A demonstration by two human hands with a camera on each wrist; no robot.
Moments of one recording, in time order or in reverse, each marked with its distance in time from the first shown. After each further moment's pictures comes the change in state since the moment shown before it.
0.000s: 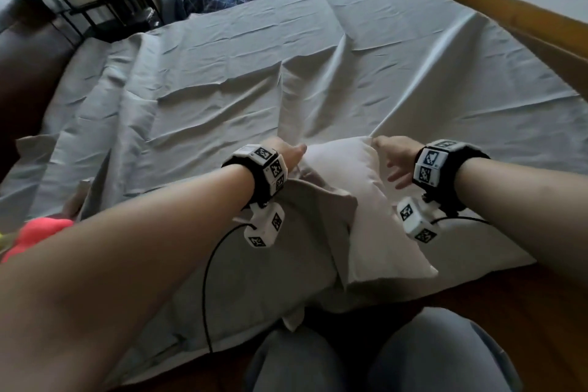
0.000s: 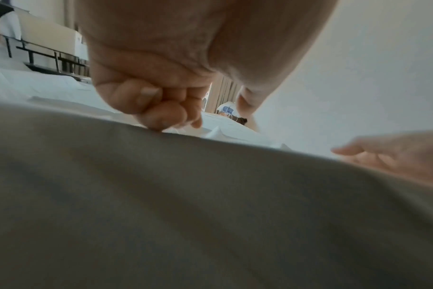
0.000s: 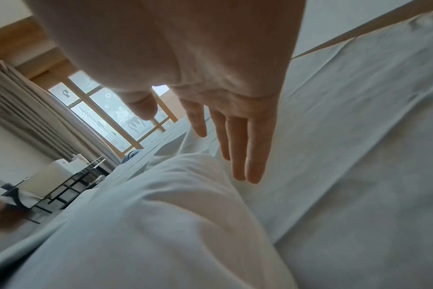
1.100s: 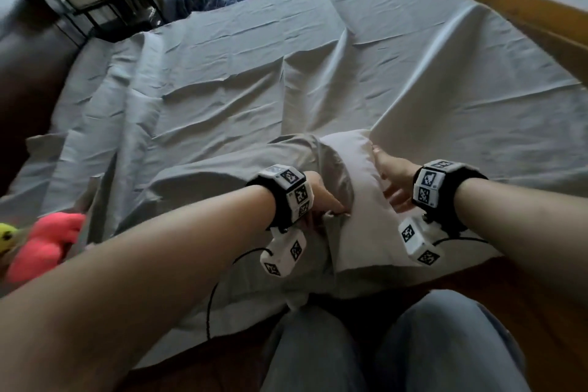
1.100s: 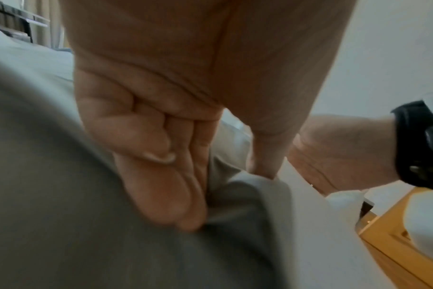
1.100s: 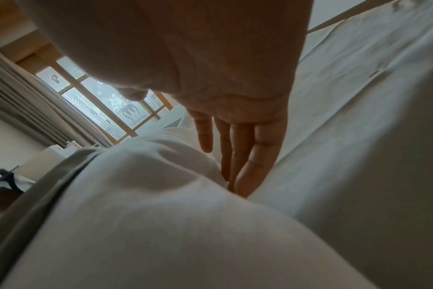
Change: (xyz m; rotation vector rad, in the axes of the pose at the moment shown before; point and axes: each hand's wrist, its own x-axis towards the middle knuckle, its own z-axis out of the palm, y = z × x) left_hand -0.071 0.018 0.036 -0.070 -0.494 -0.017; right_hand -0.018 0.040 0.029 0.081 -0.111 0.110
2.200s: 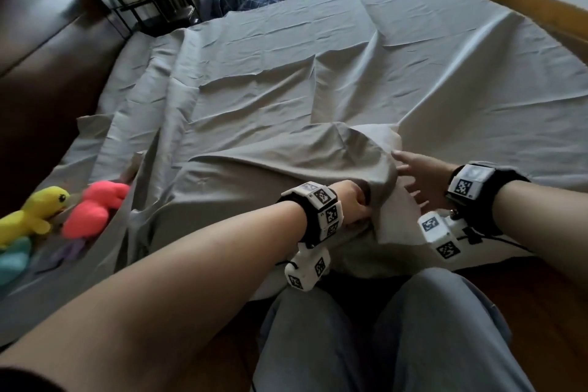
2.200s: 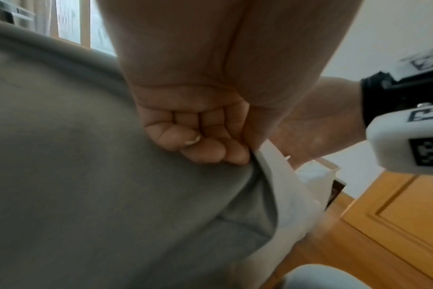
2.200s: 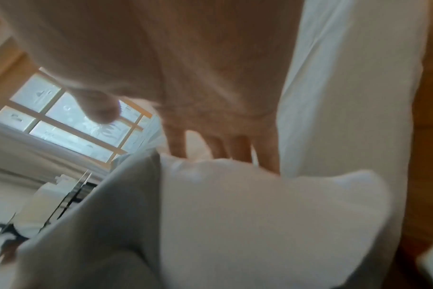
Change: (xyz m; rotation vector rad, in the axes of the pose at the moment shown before) left_hand -0.031 -0.029 0.057 0.047 0.191 0.325; right_hand -0.054 0.022 0.010 0.036 -0.267 -0.042
